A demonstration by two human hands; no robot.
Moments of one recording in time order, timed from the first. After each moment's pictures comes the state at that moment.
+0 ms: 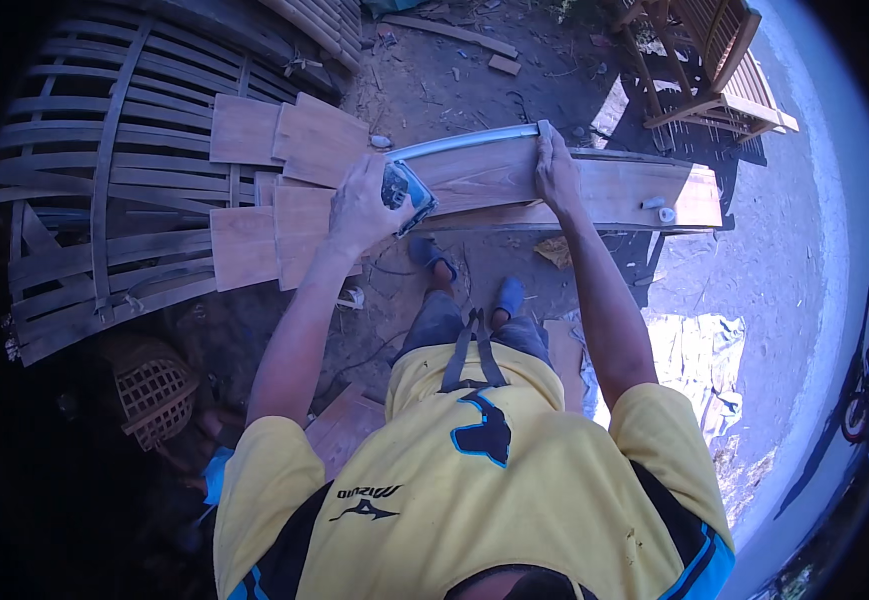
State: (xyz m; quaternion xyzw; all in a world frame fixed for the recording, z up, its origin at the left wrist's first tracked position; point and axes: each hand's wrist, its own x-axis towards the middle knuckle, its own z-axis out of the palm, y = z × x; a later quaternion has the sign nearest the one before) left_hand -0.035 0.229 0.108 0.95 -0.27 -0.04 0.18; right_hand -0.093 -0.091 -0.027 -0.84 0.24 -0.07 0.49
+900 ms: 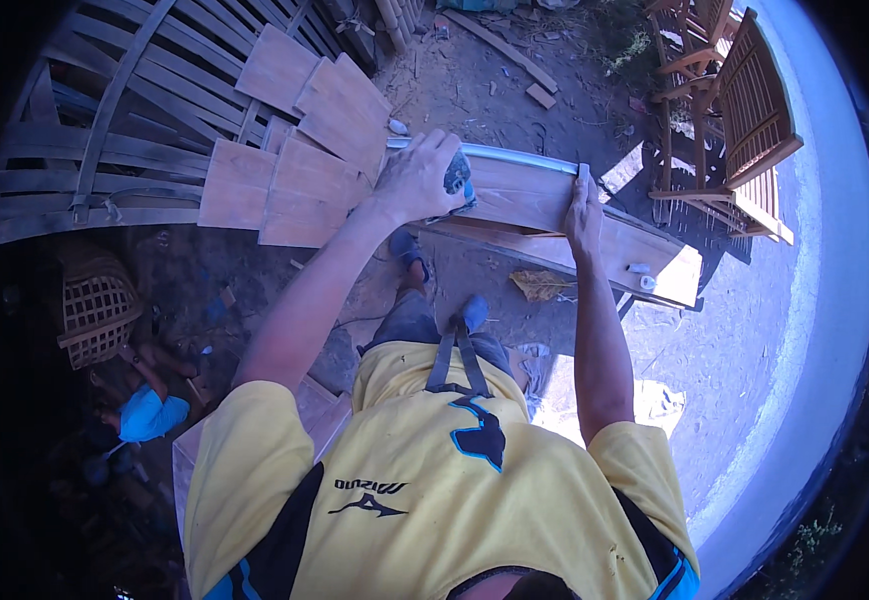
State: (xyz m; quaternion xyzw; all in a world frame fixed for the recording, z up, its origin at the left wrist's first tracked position) left_hand -0.027 0.202 0.115 0.94 -0.28 -0.04 0.21; right_hand -0.084 -0.106 -0.036 -0.83 0.22 -0.08 0.51
